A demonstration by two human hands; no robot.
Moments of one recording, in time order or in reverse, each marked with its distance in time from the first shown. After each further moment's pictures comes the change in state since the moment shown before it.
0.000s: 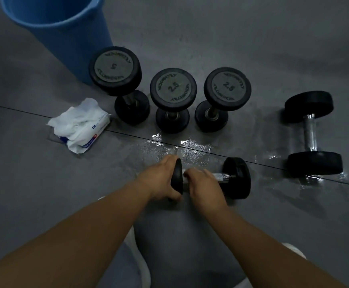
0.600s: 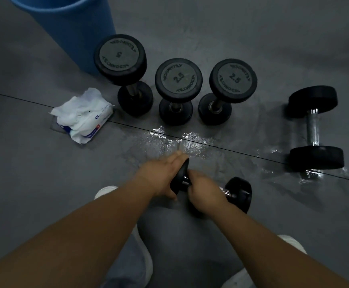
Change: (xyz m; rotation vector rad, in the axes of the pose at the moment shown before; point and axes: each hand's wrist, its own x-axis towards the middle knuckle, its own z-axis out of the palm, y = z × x) left_hand -0.025 0.005 -0.004 0.285 -0.007 0.108; right_hand -0.014 -0.007 0.008 0.065 -0.207 0.138
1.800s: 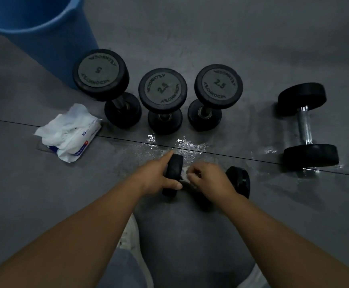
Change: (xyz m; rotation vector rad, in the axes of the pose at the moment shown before) left_hand 0.033 -0.017 -0.006 -0.607 -0.075 -0.219; right_hand 0.028 0.019 -0.044 0.064 0.072 -0.046
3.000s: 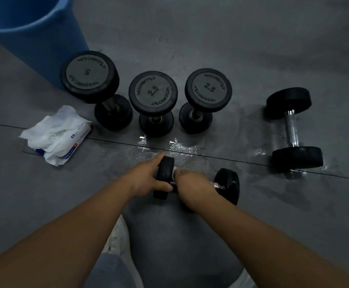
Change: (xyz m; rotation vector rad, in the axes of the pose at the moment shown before) left_hand 0.007 -0.002 -0.001 -0.046 -0.009 0.011; right_hand 0.000 -0.028 0.006 -0.540 -0.182 -0.088
